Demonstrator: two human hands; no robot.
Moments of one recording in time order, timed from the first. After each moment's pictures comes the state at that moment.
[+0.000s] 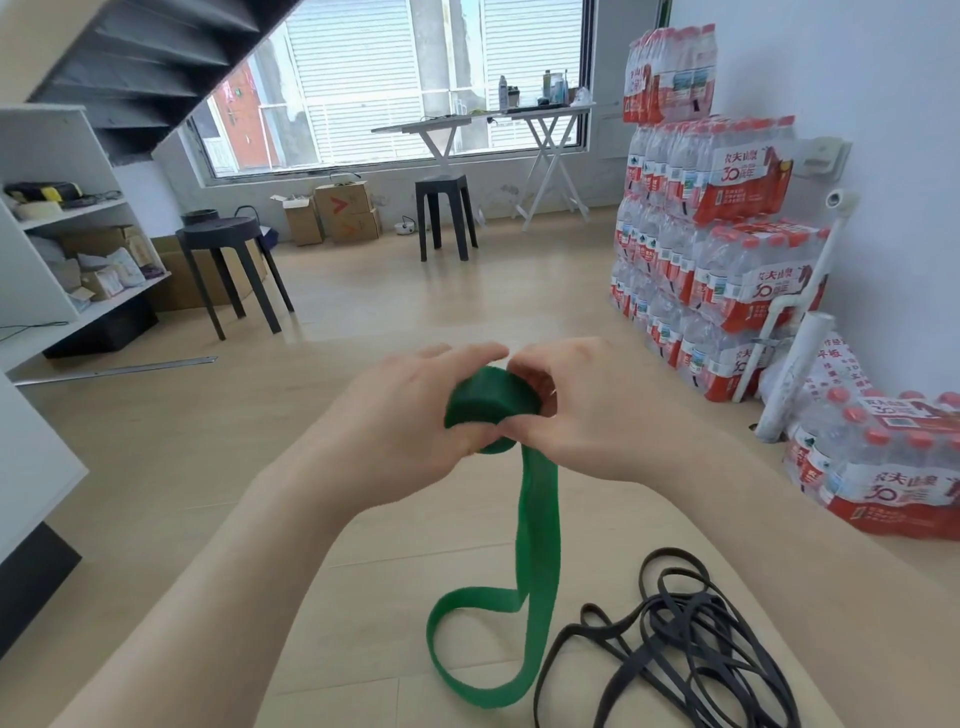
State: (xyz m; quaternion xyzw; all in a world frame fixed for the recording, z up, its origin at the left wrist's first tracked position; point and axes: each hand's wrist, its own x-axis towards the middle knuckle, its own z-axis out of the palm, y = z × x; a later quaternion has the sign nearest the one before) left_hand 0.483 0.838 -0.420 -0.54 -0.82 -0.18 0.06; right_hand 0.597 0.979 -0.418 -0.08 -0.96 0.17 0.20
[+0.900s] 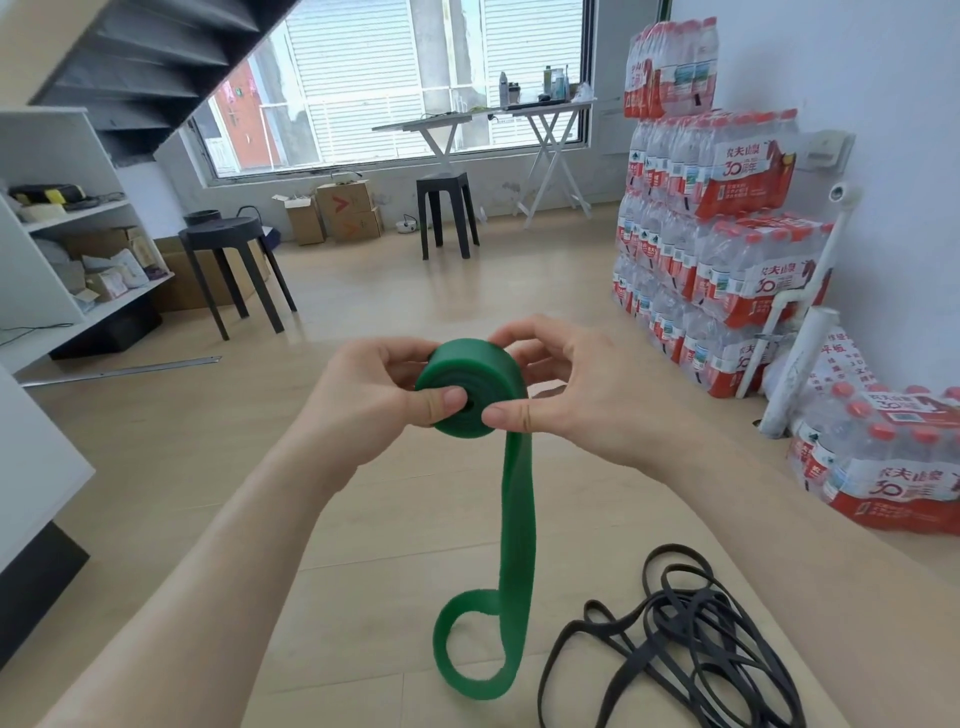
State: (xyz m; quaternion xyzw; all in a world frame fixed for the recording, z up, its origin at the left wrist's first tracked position) left_hand 0.468 0.834 -0.422 -0.38 -0.73 -0.55 -0.16; right_hand 0.593 0.984 -0.423 -0.08 -0.84 0.50 0.19
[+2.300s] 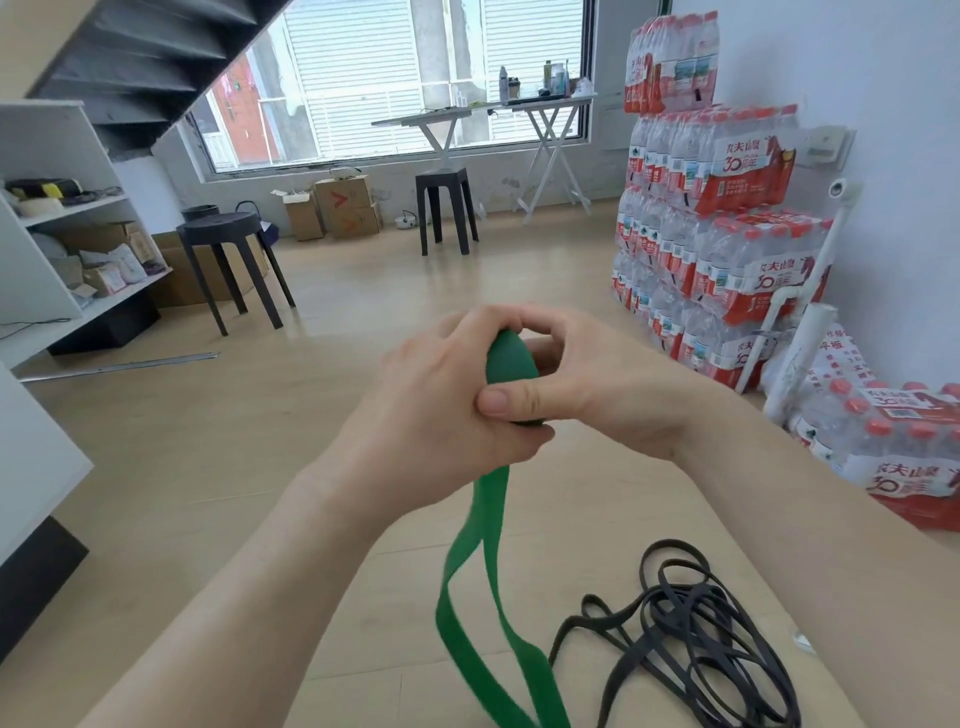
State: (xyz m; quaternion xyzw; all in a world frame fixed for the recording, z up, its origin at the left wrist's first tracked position) left_hand 0.519 0.849 -0.409 -0.52 -0.80 -0.29 0.10; right_hand 0.595 0.988 -0.414 0.03 -0.77 0.64 0.08
